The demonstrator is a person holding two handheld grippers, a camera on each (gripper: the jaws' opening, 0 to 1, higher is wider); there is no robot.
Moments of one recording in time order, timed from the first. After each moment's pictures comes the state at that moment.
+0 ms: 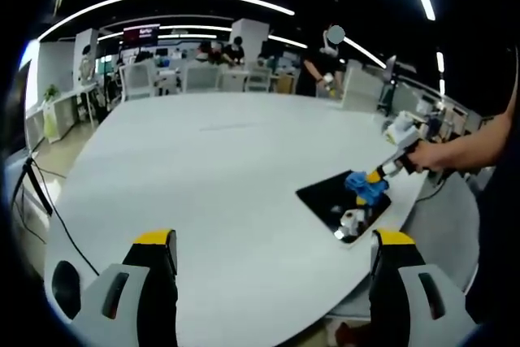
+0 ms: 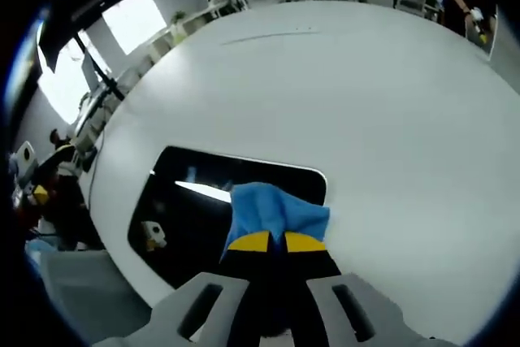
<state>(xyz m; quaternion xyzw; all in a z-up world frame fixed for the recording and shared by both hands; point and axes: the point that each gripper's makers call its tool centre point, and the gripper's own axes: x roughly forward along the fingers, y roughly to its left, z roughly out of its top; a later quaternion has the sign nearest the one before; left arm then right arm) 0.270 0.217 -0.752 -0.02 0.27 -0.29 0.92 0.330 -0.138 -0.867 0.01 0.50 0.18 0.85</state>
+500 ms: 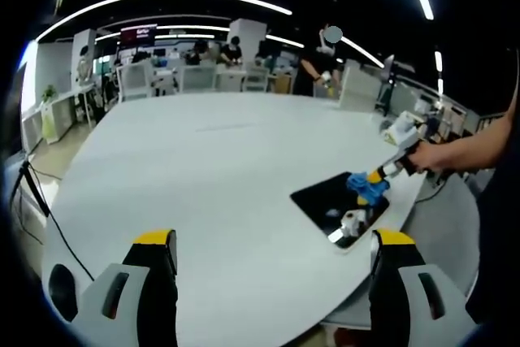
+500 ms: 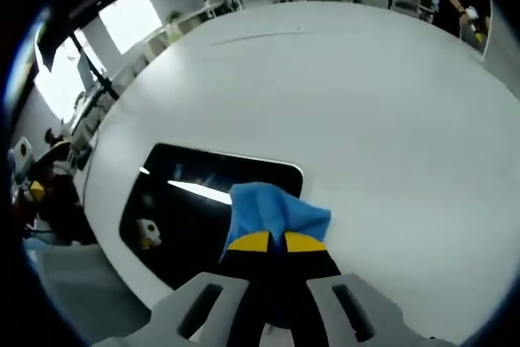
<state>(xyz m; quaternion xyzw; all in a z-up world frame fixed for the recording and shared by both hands) 0.274 0.207 -0.751 -0.01 0.27 -0.29 0.92 0.329 -0.149 -0.868 0.00 0.49 0.17 0.85</state>
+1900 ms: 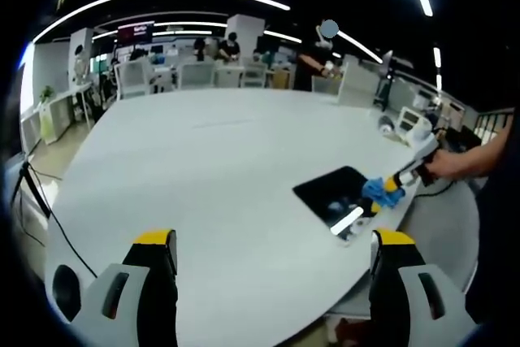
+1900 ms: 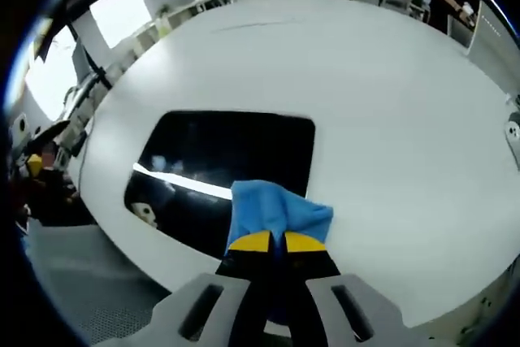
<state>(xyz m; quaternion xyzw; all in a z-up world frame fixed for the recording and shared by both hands) 0.272 0.219 -0.753 -0.01 0.28 -0.30 0.91 0.270 -0.142 -0.868 -0.01 0.51 0.13 0.85</state>
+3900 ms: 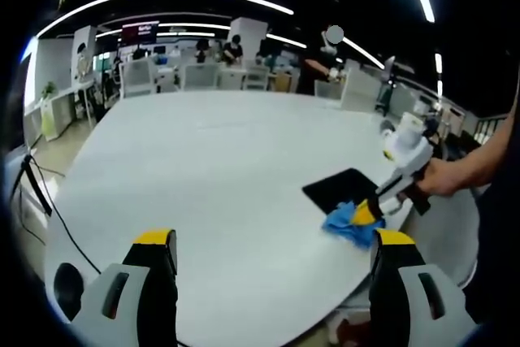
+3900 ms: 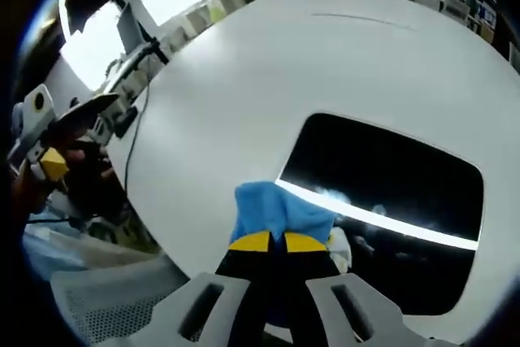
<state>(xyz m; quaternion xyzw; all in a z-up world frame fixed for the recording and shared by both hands) 0.275 0.239 -0.756 -0.02 0.27 -0.30 0.91 0.269 0.048 -0.867 -0.02 0.52 0.27 0.81</state>
